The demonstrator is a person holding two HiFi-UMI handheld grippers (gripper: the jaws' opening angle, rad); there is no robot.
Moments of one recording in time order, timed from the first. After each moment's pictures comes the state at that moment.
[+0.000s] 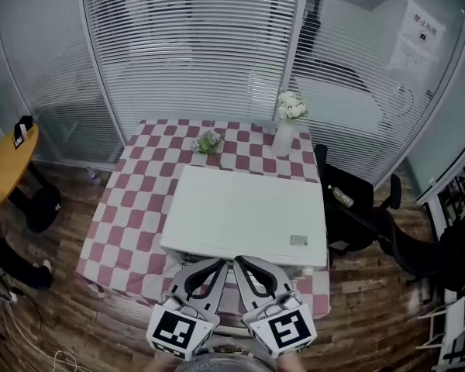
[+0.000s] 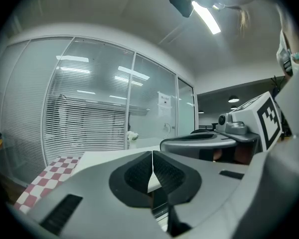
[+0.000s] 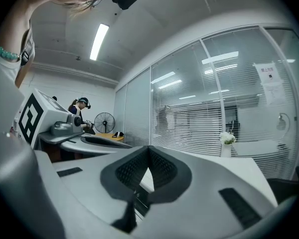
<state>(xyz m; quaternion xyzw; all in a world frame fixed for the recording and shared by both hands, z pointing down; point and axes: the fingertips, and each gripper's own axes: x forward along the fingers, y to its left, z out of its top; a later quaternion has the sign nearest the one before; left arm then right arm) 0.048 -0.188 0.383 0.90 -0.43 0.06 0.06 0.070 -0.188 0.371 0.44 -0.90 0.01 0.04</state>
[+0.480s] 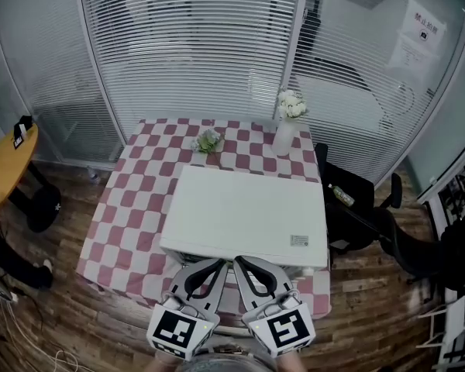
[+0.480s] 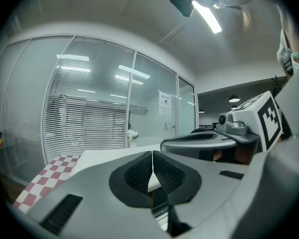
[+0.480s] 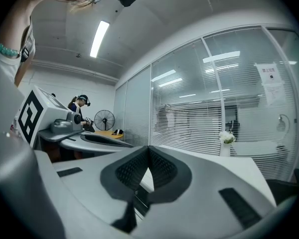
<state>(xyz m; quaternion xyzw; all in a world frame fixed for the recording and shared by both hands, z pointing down) 0.049 -0.191 0.390 0.90 -0.43 0.07 0.06 0.072 -0.193 0.378 0.44 -0.90 0.01 0.06</state>
